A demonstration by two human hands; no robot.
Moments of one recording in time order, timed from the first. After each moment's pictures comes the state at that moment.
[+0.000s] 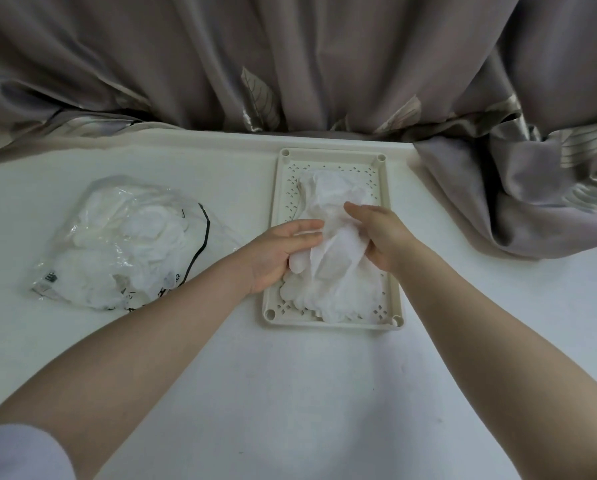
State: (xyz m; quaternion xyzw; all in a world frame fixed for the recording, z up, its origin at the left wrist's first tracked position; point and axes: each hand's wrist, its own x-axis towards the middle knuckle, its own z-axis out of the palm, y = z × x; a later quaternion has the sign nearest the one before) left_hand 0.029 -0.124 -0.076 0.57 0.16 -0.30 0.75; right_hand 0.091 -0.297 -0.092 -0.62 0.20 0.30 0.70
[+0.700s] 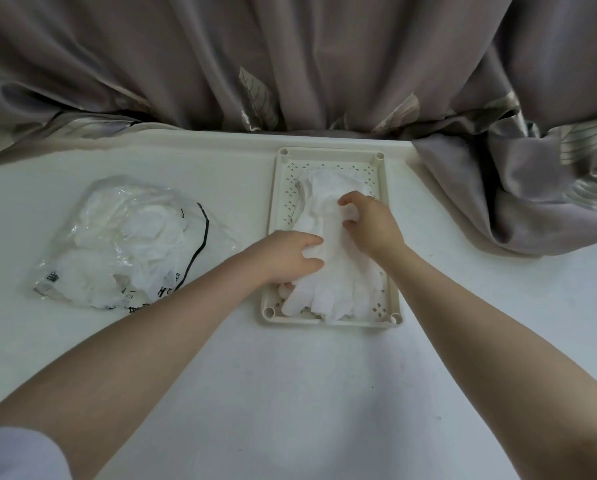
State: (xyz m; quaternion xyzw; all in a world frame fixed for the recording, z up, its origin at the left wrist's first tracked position) left_hand 0.029 -0.136 -0.060 0.91 0.02 -0.31 0.29; right_hand 0.095 -0.294 -0.101 -0.95 -0.06 0.12 0.29
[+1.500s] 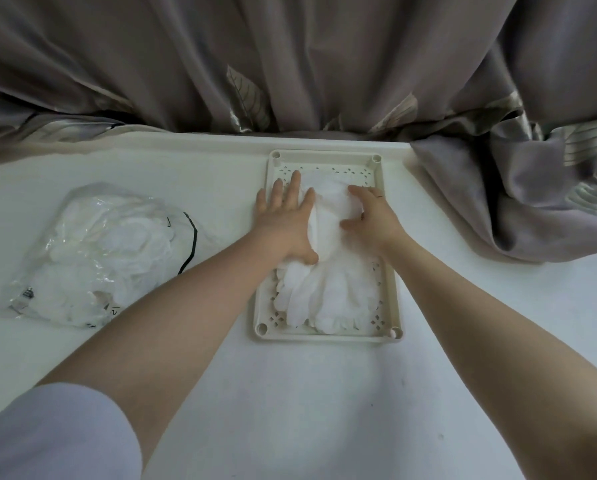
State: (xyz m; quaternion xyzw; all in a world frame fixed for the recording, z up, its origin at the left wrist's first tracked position) left_hand 0.094 -0.142 -0.094 0.97 -0.04 -0.24 0.01; right_hand 0.120 -0.301 -0.104 -0.92 -0.02 0.18 0.35
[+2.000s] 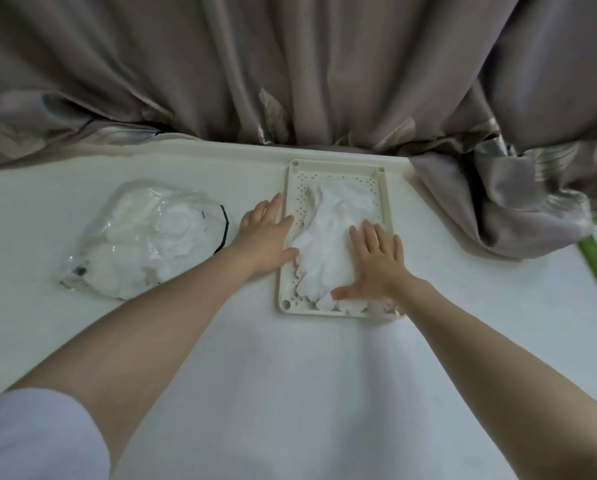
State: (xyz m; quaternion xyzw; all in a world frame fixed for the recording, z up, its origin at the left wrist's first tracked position) left_hand 0.027 -0.085 -0.073 0.98 -0.05 -0.19 0.09; right_hand 0.035 -0.302 -0.098 -0.95 -0.15 0.26 0.01
